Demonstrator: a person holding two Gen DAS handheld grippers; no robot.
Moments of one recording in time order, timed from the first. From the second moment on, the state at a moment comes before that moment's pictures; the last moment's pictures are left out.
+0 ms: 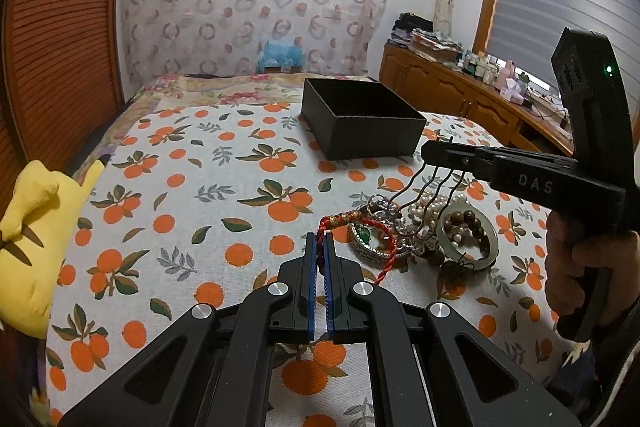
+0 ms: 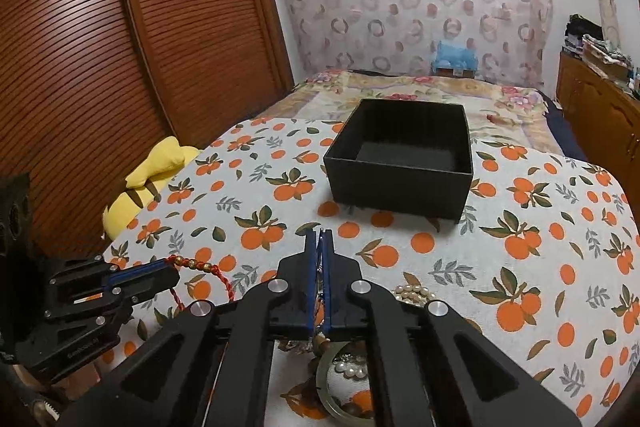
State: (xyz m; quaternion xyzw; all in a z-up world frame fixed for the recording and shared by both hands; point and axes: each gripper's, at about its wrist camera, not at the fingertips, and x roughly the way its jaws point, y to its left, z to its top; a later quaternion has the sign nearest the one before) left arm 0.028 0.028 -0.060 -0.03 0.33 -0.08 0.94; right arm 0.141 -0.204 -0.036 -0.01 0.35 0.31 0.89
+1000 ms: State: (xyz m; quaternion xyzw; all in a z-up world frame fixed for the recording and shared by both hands) left arm 0.113 0.014 -0.013 0.02 0.29 -0.08 0.95; right arm 0.294 -0.192 0.002 -0.02 0.32 0.27 0.91
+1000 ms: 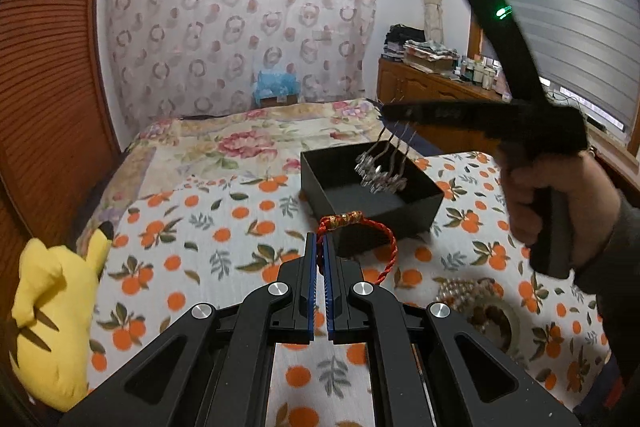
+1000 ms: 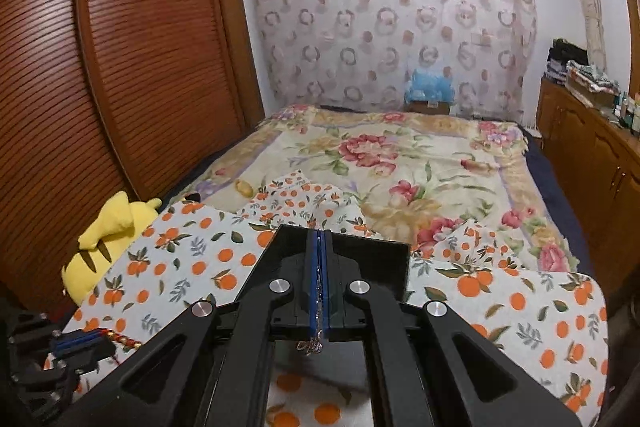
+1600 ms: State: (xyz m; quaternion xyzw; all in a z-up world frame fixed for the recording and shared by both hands) left arm 0.171 -0.005 -0.009 0.04 0.30 -0.07 0.95; right arm 0.297 -0.227 -0.023 -0.01 0.35 0.27 0.90
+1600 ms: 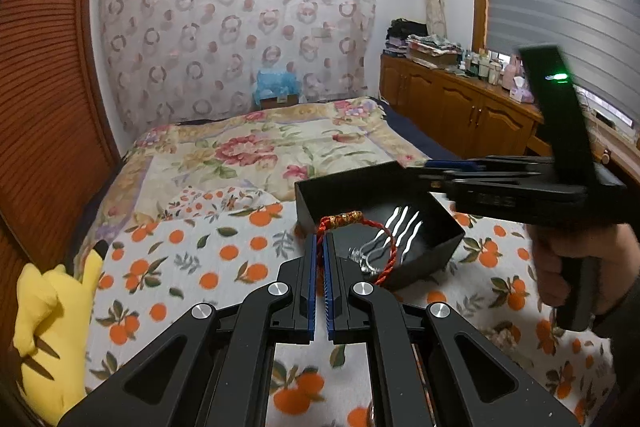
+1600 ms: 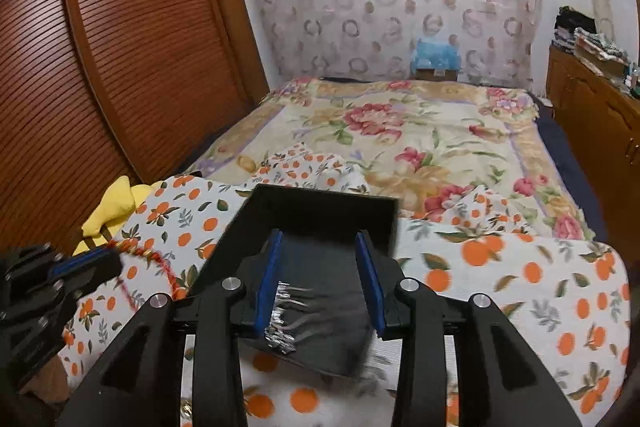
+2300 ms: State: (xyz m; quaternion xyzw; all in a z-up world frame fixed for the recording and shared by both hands) left arm 0.232 -0.040 -0.022 0.07 0.32 -0.07 0.94; right arm 0.226 -0.266 -0.028 -0.04 0.33 0.28 0.90
